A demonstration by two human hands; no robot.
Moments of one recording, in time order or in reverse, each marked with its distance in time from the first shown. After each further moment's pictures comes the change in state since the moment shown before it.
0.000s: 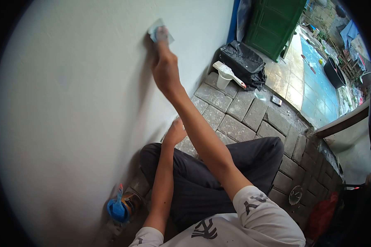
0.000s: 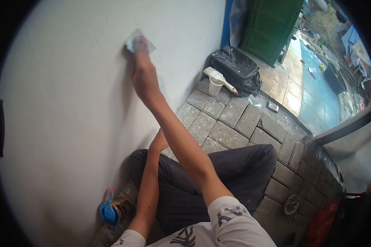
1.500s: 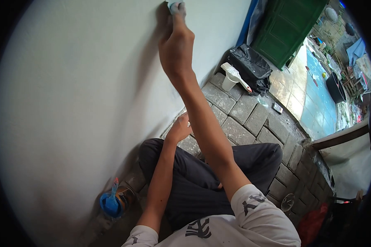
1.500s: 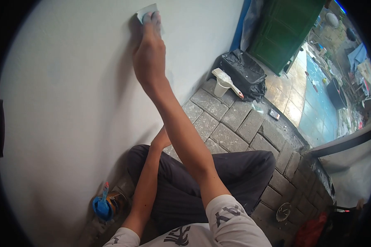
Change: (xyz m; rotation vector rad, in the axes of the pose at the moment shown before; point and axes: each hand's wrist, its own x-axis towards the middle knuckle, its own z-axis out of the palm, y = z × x) left_hand 0.000 0.035 -0.021 -0.125 -0.091 -0.061; right_hand 0.038 -0.034 0.006 0.003 -0.034 -0.108
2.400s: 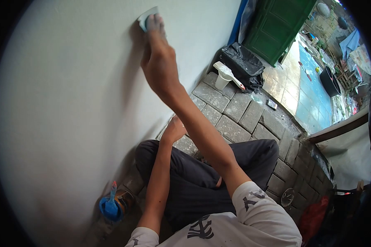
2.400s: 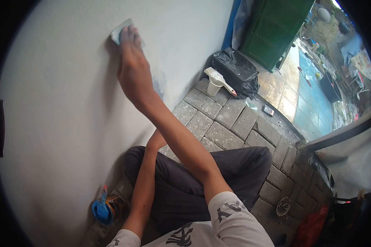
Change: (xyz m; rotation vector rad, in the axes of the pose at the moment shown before) left_hand 0.008 -0.024 0.007 0.104 -0.080 -0.038; right_hand -0.027 -0.017 -0.001 -0.074 -0.059 -0.171
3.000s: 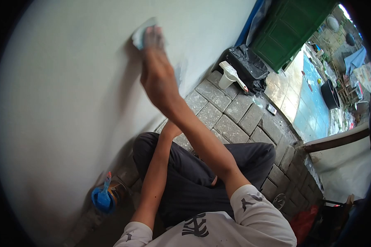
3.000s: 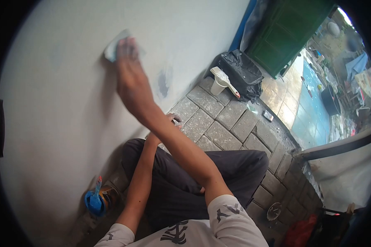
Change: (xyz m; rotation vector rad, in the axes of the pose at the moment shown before) left_hand 0.005 -0.035 0.019 -0.054 0.162 0.171; right_hand -0.039 -0.028 0.008 0.018 -0.076 -0.007
